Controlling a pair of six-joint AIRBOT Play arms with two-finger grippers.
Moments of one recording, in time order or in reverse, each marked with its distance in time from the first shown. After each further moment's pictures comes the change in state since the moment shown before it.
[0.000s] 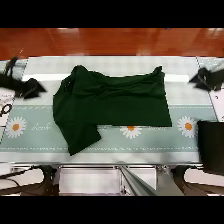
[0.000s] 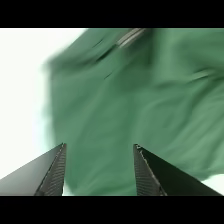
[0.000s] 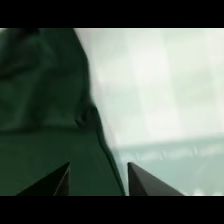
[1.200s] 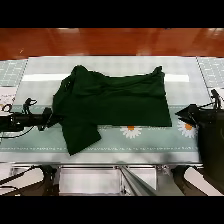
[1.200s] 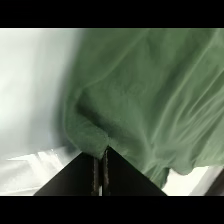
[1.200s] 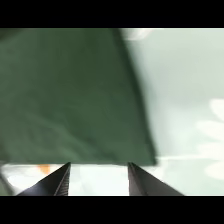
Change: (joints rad) left arm 0.090 0.108 -0.647 -0.370 0.275 0.235; right arm -0.163 0.348 -0.683 0.198 -0.065 -0.219
